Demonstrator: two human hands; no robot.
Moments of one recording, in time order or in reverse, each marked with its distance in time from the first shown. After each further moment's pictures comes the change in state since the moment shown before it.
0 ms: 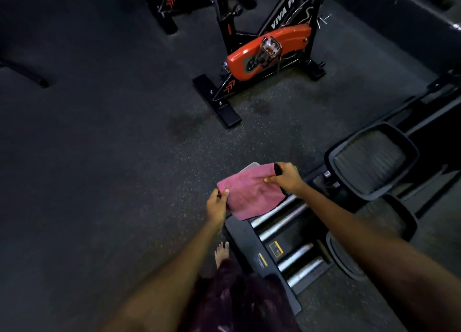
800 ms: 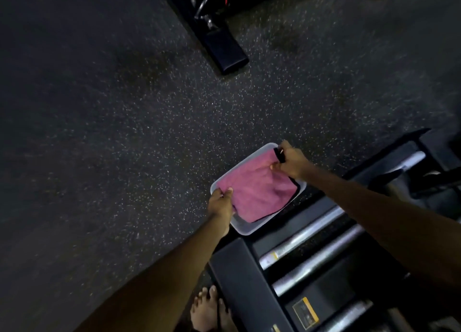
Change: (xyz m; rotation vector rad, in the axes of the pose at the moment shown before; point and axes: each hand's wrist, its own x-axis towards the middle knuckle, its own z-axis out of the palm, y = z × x) left_hand 0.406 -0.266 0.139 -0.012 -0.003 -0.423; right_hand 0.397 0.260 0.215 -0.214 -0.234 0.106
